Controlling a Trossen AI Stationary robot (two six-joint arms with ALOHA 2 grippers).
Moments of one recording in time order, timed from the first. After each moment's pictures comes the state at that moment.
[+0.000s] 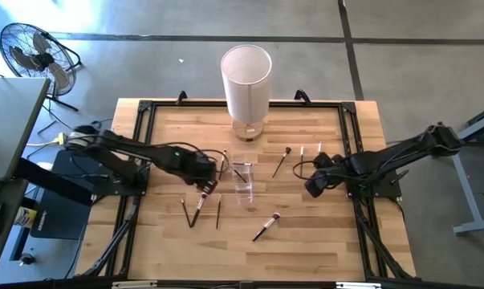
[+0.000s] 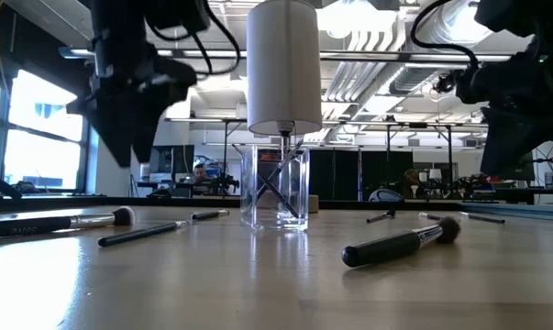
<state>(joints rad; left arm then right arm) -0.11 1.48 0.99 -0.86 -0.08 -1.13 0.25 0.96 0.52 -0.76 0.33 1.07</state>
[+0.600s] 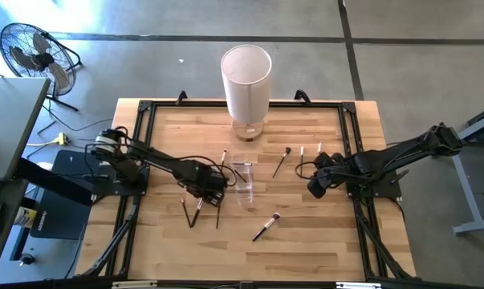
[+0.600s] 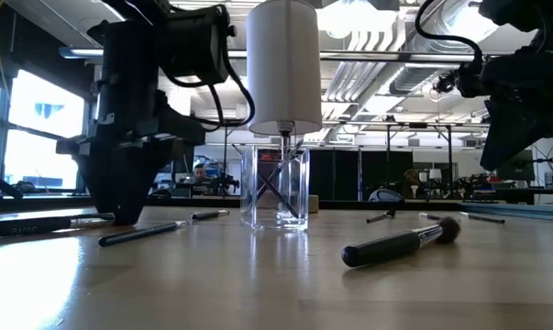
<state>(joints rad) -0.16 1.73 0.99 -0.73 0.04 -1.22 0.25 0.91 0.52 -0.76 0.33 0.98</state>
